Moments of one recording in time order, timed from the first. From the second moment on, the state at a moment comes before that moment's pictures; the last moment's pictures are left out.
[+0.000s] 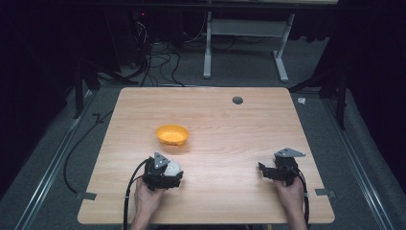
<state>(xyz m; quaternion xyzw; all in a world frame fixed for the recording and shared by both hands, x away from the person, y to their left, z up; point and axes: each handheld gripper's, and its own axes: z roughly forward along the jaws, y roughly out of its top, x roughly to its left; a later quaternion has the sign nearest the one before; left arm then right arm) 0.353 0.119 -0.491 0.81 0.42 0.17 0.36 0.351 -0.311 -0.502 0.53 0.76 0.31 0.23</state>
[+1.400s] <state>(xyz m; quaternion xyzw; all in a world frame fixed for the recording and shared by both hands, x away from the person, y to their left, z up) 0.355 0.116 -0.504 0.81 0.43 0.18 0.35 0.351 -0.311 -0.502 0.53 0.76 0.31 0.23</state>
